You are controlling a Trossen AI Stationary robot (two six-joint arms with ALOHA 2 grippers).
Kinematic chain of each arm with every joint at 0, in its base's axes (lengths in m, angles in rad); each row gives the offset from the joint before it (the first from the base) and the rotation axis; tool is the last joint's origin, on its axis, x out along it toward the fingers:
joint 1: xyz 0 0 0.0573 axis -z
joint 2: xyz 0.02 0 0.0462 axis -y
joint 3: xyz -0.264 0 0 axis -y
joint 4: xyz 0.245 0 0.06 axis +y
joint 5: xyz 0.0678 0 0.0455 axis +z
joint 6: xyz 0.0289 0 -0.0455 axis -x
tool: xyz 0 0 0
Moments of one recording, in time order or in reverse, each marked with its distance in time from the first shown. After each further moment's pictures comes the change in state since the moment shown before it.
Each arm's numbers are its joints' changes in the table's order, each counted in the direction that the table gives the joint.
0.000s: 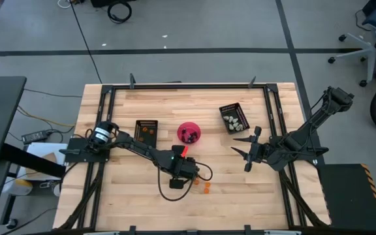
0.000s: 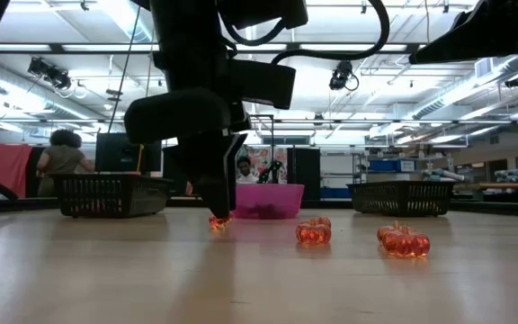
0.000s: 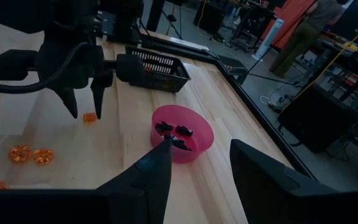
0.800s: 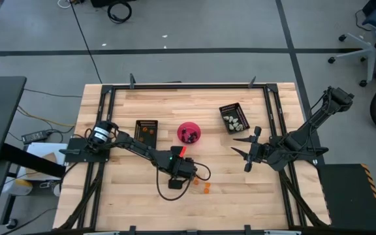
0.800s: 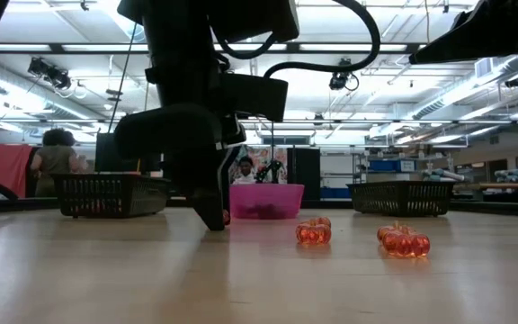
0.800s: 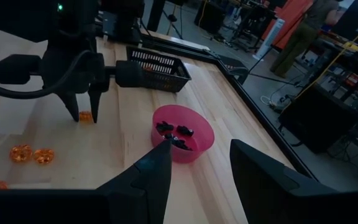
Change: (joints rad) left arm -0.009 0.002 -0.074 -0.071 -0.028 0.005; right arm 0.000 0.000 0.000 0.000 0.003 0.000
